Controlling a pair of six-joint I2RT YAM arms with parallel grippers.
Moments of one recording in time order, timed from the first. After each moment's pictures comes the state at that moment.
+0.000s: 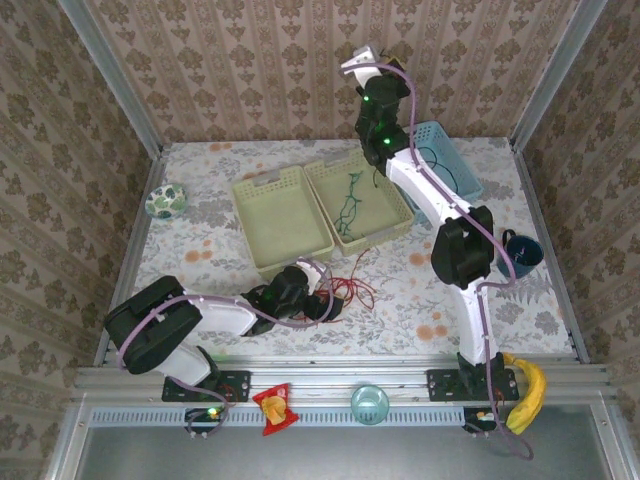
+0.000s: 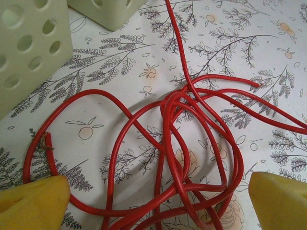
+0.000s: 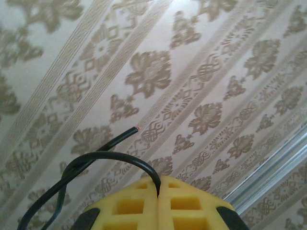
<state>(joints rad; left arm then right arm) -0.96 1.49 0.41 0.43 0.02 -0.32 0.42 2.20 2.13 0.30 0.81 -0.90</state>
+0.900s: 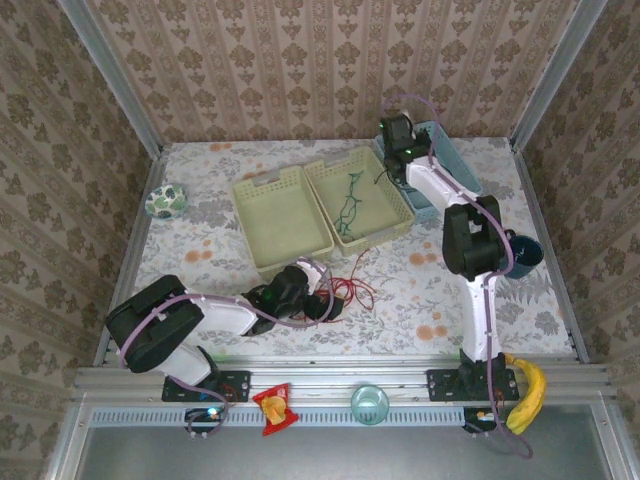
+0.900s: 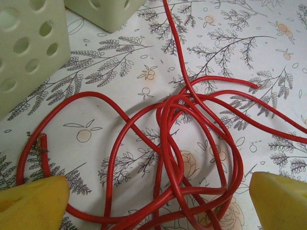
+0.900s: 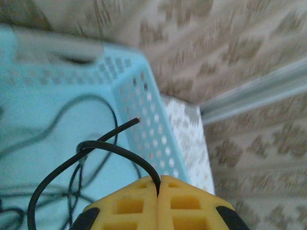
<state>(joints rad) -0.95 1.50 0.41 0.45 0.03 -0.32 0.25 2.21 1.86 -0.37 0.82 -0.29</state>
